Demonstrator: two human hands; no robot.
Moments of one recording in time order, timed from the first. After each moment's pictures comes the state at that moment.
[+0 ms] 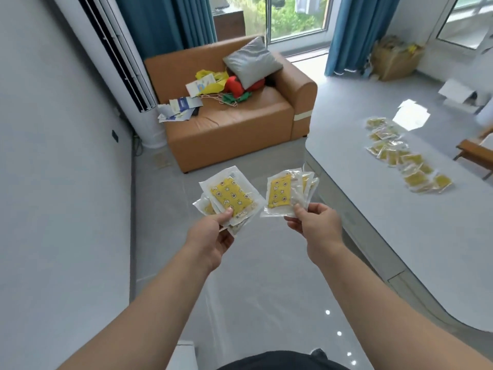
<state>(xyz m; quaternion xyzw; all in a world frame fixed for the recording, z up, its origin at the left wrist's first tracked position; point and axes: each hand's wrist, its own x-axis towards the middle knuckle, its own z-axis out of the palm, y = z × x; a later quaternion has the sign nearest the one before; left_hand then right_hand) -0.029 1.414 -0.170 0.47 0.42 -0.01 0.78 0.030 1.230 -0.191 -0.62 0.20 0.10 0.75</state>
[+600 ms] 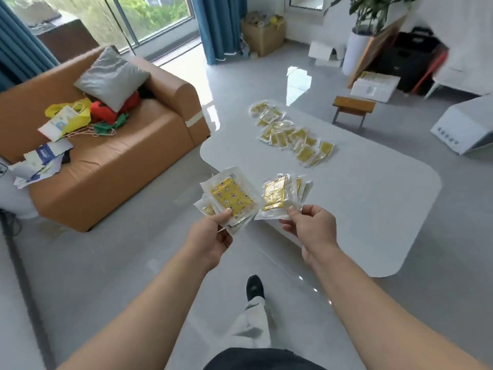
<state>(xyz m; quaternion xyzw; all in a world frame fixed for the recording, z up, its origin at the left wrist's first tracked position) 0.192 1.141 -0.196 0.55 0.33 -0.21 0.74 0.160 0.955 -0.232 -0.56 0.37 -0.04 0.74</state>
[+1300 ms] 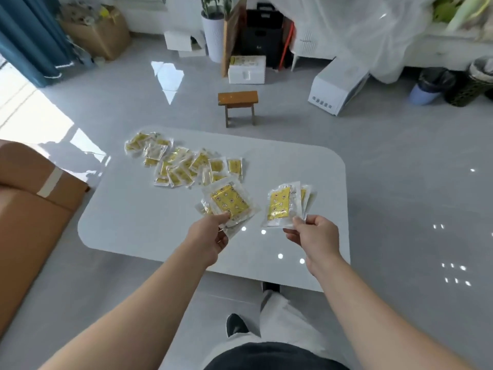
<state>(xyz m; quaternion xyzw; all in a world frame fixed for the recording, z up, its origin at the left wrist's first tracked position) 0.475 0.890 -0.278 0.65 0.25 -0.44 0.57 0.314 0.755 -0.280 -0.46 0.59 -0.19 0.64</state>
